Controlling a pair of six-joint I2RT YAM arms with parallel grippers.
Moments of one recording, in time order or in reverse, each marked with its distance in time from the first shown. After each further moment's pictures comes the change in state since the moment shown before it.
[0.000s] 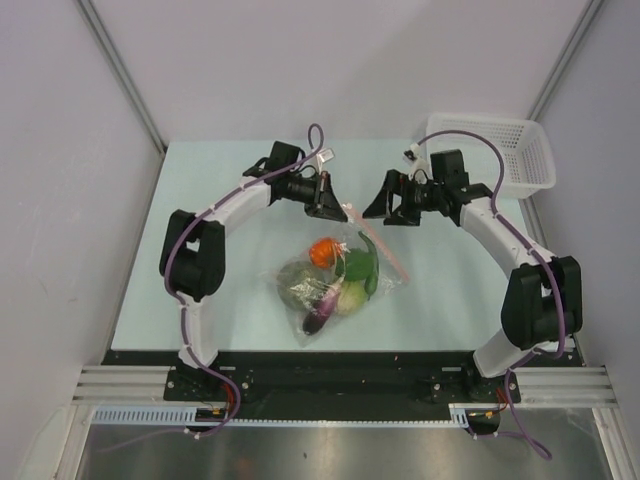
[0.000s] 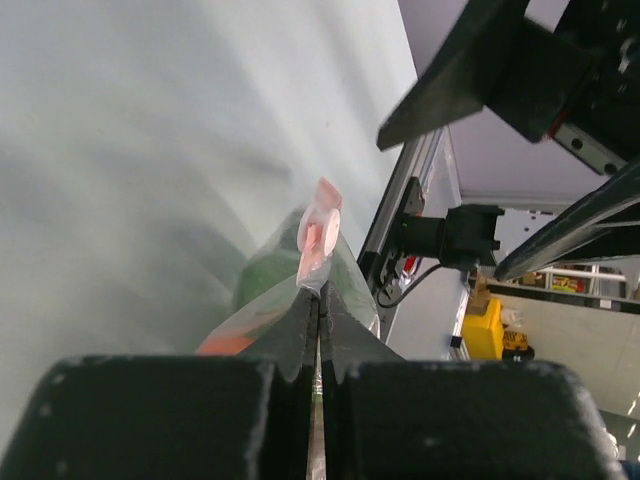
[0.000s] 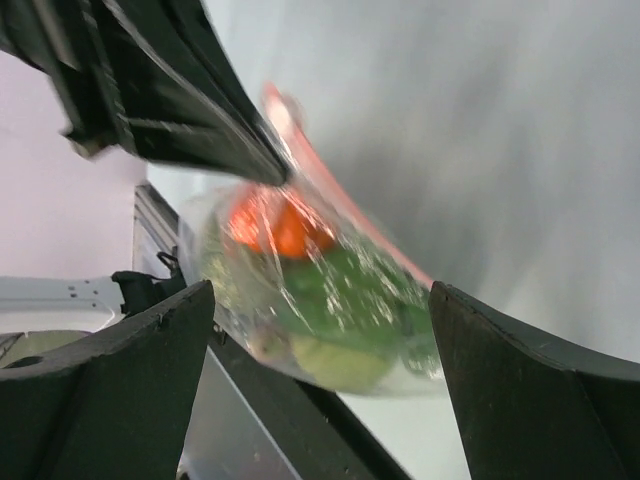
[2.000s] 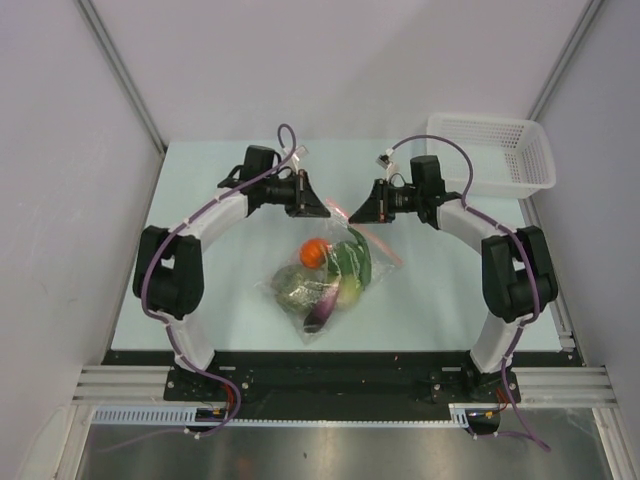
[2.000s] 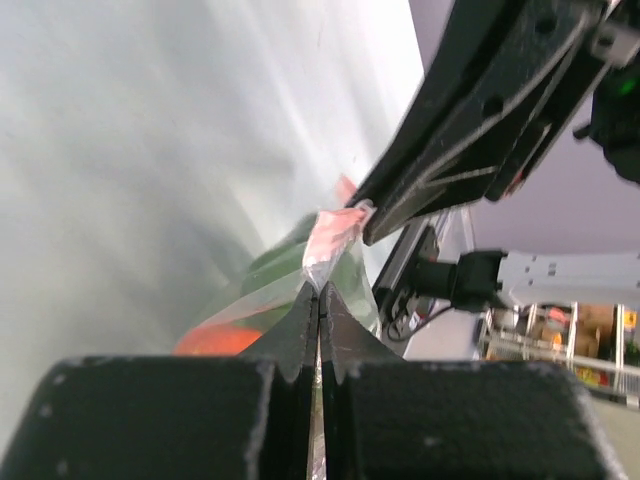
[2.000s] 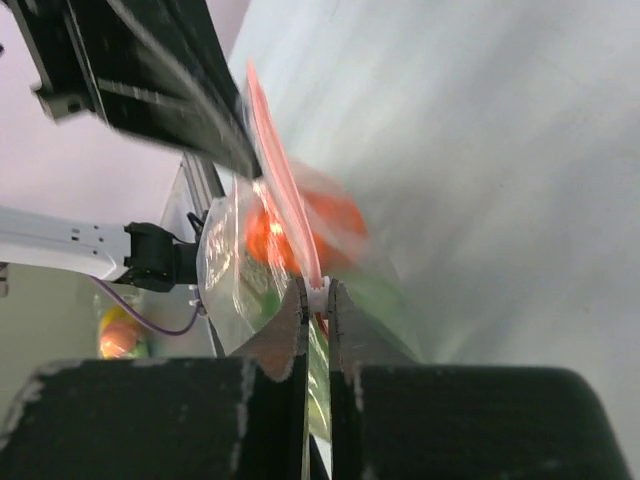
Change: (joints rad) left arm 0.070 -0.216 -0.239 0.138 -0.114 -0.087; right arm 0.055 0.214 -0.047 0.477 -0.287 0.025
